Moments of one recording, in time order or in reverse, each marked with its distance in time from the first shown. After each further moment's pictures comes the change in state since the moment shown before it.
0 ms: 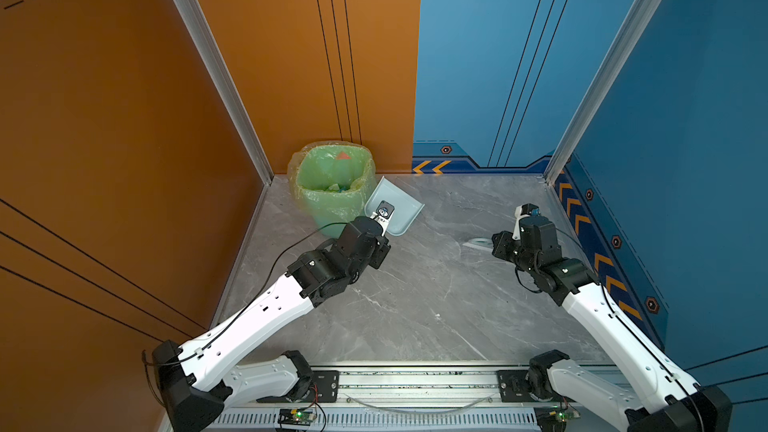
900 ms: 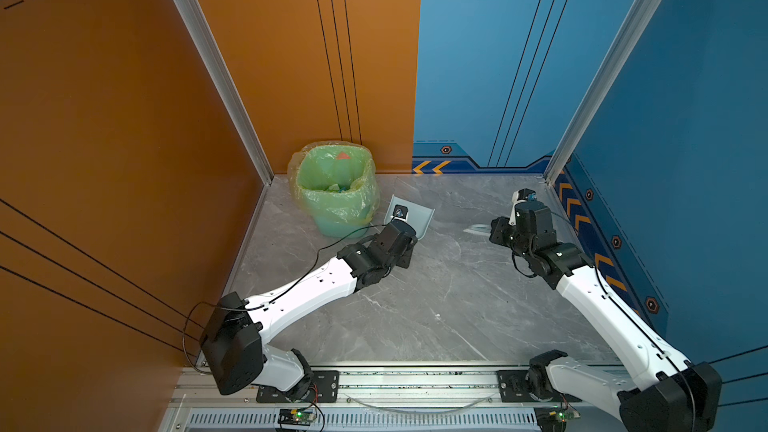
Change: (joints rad) left arm -0.024 0.310 -0.003 0.165 0.052 -0.366; right arm -0.004 0.108 0.128 0.027 0.053 -0.066
